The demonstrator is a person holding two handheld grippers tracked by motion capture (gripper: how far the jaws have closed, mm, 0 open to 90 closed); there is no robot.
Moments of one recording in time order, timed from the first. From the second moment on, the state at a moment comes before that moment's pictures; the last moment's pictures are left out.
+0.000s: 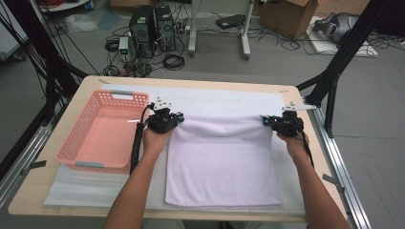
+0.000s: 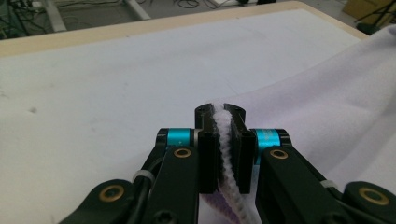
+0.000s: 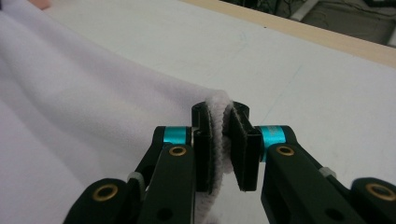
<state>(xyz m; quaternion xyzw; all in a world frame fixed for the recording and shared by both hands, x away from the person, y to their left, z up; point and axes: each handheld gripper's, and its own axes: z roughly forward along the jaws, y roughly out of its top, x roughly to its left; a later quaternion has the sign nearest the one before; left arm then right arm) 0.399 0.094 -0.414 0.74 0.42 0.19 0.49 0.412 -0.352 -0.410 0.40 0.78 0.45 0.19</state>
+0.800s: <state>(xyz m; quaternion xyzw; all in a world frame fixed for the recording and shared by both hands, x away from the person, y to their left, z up) 0.342 0.092 -0.434 0.78 0.39 0.14 0.47 0.345 -0.381 -0.415 0.38 0.77 0.49 0.11</state>
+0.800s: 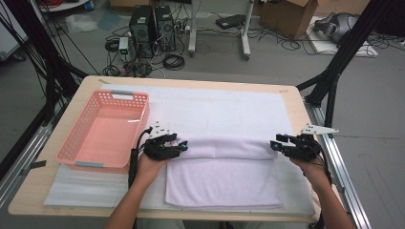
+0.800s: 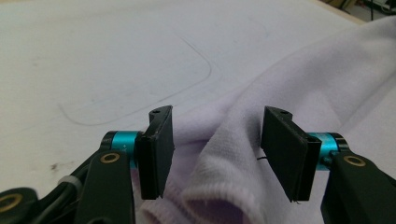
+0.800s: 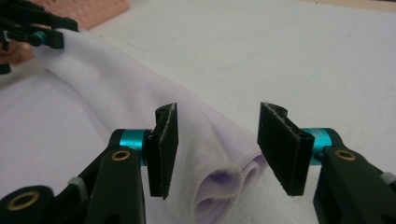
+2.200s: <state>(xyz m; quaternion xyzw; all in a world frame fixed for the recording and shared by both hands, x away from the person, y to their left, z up) 0.420 0.093 -0.433 0.72 0.53 0.17 0.42 0.429 -0.358 -0.419 0.50 0.75 0.38 0.18</state>
